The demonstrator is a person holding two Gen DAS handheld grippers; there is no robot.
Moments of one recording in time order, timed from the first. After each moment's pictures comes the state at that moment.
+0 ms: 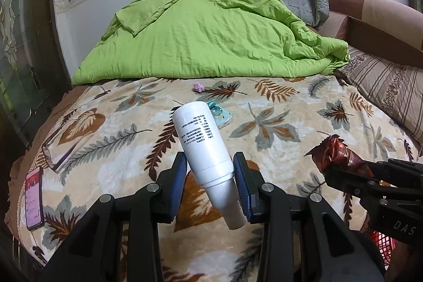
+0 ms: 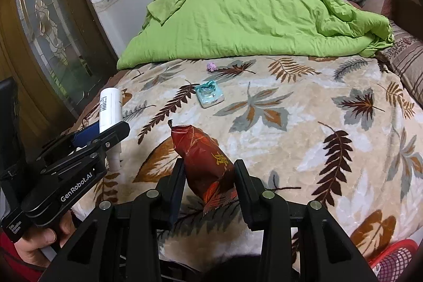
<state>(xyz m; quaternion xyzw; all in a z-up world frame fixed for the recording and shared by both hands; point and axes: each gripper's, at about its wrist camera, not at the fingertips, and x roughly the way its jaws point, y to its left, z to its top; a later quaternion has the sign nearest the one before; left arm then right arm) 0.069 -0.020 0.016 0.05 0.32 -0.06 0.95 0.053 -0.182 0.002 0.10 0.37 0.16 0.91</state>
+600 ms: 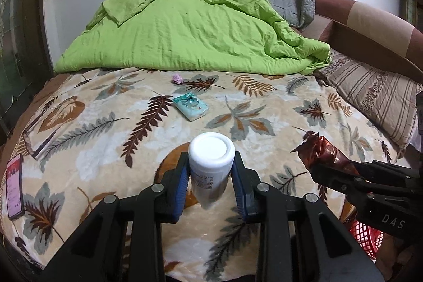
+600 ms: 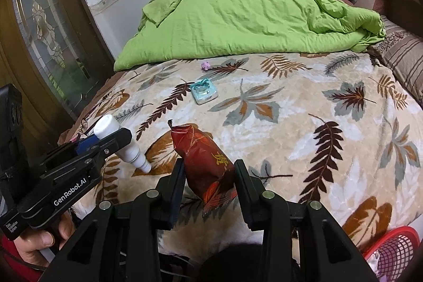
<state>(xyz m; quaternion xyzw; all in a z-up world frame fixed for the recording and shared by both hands) 0.059 -0.024 0.005 0.01 0.33 -0.11 0.94 0.036 -0.194 0.002 0.11 0.37 0.14 0.91</state>
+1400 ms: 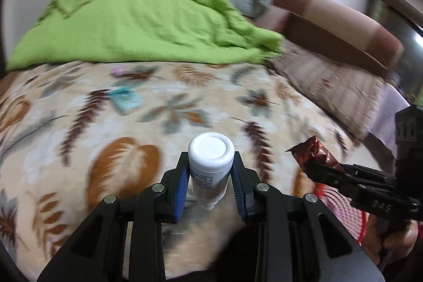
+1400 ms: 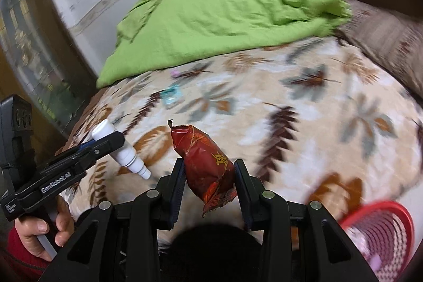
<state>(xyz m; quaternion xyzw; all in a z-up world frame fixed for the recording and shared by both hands) 0.054 -0.081 0.016 -0.02 0.36 -0.26 0.89 -0.013 -0.283 0.002 0.17 0.37 0.07 0.91</state>
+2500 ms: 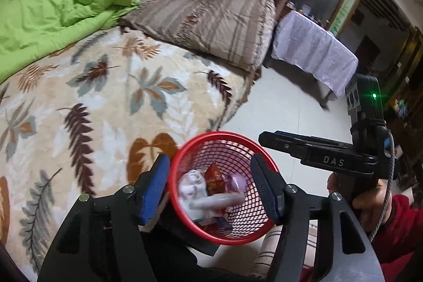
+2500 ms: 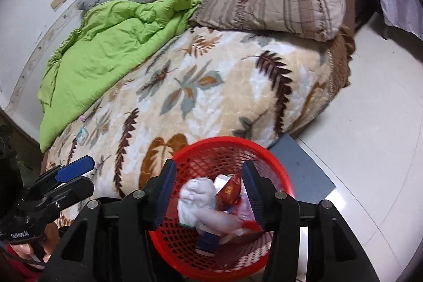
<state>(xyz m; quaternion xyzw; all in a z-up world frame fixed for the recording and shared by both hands) -0.020 -0.273 0.011 0.07 0.41 -0.50 0.76 -0.144 -0.452 -0.017 0.29 0.37 -0.12 0.87</state>
